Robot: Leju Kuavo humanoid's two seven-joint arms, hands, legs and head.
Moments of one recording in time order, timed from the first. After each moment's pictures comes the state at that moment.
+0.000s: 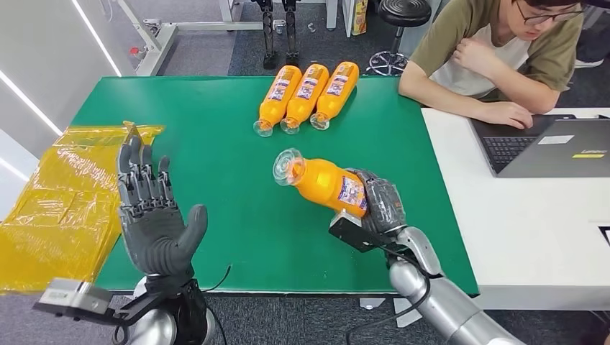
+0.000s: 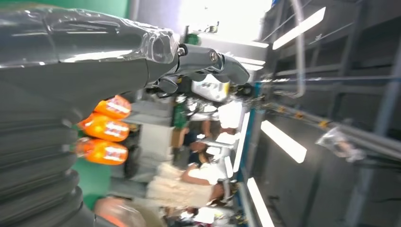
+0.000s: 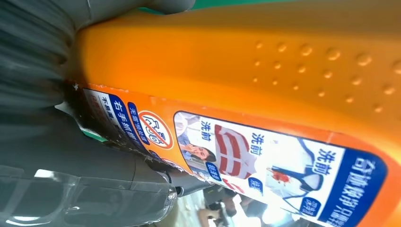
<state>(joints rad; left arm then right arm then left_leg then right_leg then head) -0.04 -0.20 -0.48 -1.52 -0.14 0.34 -0.49 -0.46 -0.23 0.69 -1.11 0.52 -0.45 -0.21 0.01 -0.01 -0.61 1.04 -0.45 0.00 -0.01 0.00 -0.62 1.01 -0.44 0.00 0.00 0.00</state>
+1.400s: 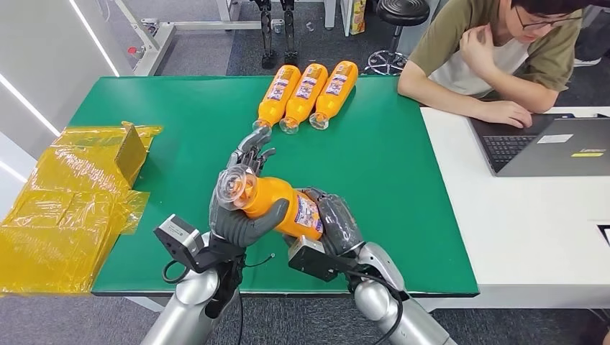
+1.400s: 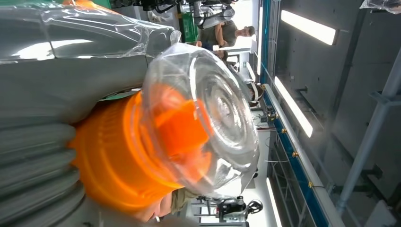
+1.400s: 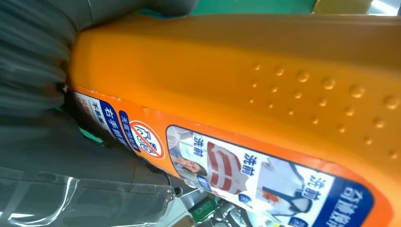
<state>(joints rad) -0.31 -0.18 -0.57 -1.13 -0.14 0.06 -0.47 -0.36 -0.04 0.68 -1.28 0.62 -0.17 -0.27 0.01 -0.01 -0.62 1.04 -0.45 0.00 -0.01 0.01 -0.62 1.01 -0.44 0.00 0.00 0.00</state>
